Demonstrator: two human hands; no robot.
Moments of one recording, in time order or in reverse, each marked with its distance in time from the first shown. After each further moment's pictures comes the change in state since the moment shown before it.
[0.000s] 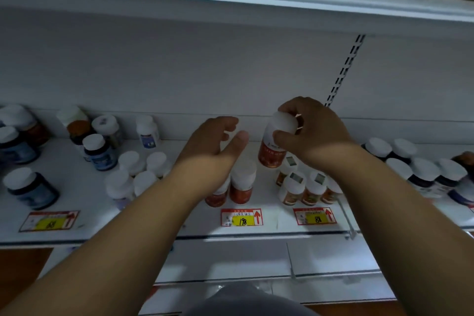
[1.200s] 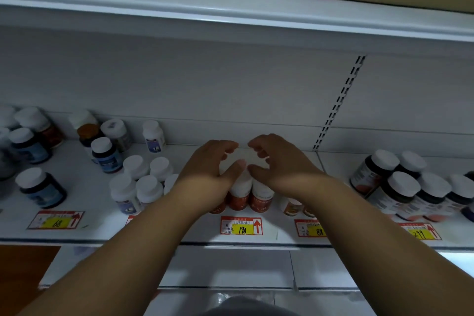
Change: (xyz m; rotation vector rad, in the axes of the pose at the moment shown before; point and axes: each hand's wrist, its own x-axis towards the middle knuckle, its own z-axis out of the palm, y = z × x) left_hand -0.008 -0.025 0.018 0.157 -0.008 0.013; right_hand -0.006 0.011 0.054 -0.006 -0.281 -0.111
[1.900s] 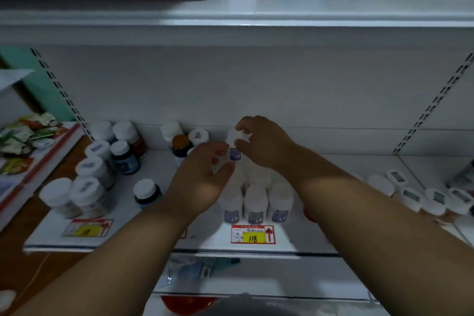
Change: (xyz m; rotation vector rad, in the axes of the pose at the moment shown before) left_hand -0.019 -0.138 -0.164 -0.047 -0.010 -0.091; right_hand 0.148 -0.154 0.116 0.025 0.048 -0.024
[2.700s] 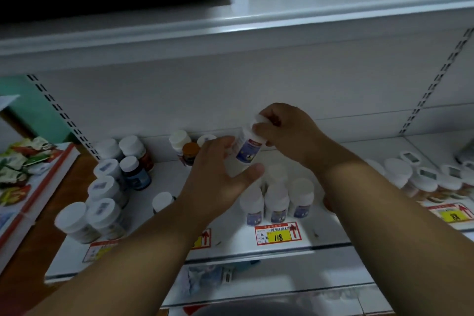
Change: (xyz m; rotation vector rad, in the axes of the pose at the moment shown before) left_hand 0.004 -0.002 -0.024 -0.025 -0.015 0.055; right_hand -0.014 -0.028 -0.021 0.331 0.195 0.196
